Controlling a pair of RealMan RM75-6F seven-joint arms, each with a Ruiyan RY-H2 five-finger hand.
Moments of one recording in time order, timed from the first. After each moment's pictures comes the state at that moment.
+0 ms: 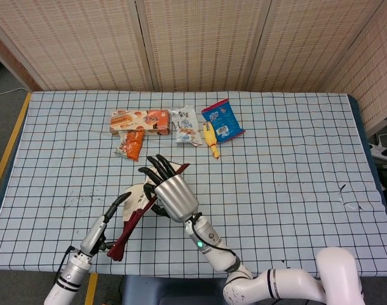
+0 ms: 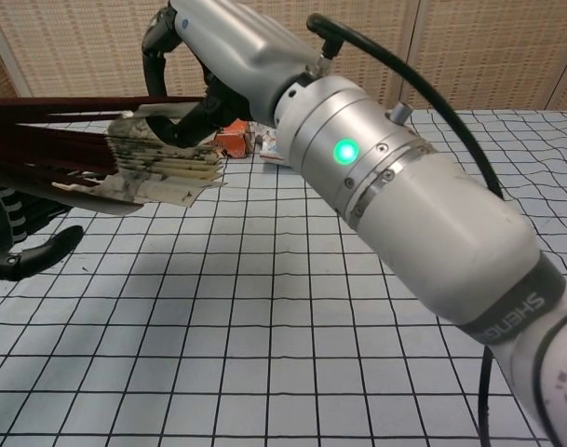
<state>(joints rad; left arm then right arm) -0.31 -1.56 0.01 -1.51 1.67 1.39 -0.71 0.83 -1.96 0.37 -1.59 -1.36 1.17 -0.53</state>
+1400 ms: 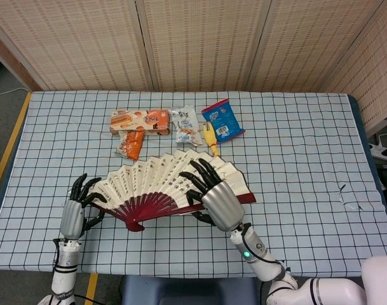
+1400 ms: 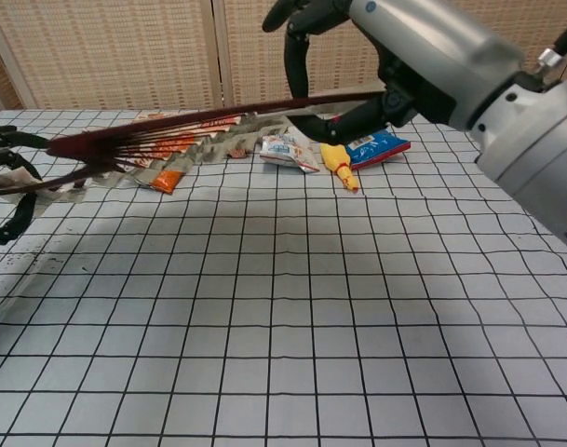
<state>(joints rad) -0.29 -1.89 -0.14 -0.82 1.60 1.64 -0.48 0.63 -1.67 0.15 -1.70 -1.60 1.39 -0.30</state>
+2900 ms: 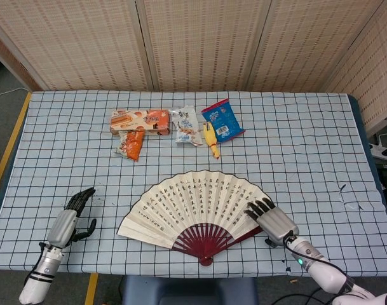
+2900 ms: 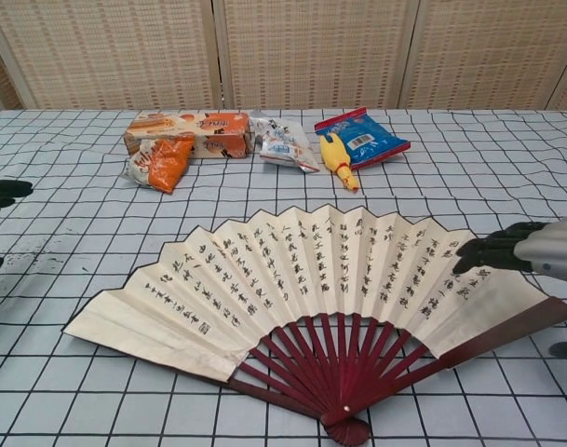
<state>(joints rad) -0.27 -1.49 0.02 -1.27 1.58 1.36 -0.48 0.61 -1.14 -0.14 -1.90 -1.10 0.89 -0.61</state>
